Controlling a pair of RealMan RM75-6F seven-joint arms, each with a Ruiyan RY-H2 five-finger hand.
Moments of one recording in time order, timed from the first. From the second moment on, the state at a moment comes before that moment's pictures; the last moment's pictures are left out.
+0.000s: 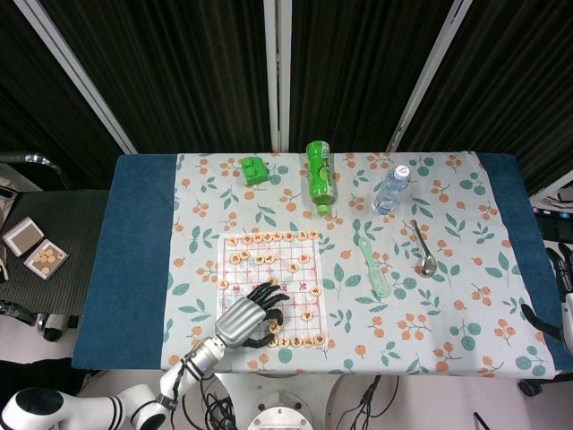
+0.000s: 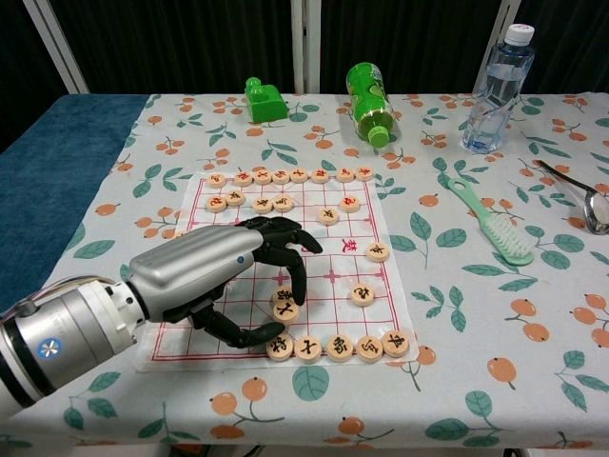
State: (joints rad) left arm -0.59 -1.88 0.03 -1.26 1.64 1.10 -0.06; right arm 0.02 -1.11 0.10 -1.44 -1.48 1.56 0.16
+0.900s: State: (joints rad) left arm -0.56 -1.77 0.05 -1.38 1.65 1.19 -0.01; right arm 0.01 -1.09 0.11 -1.45 -1.48 1.58 0.16
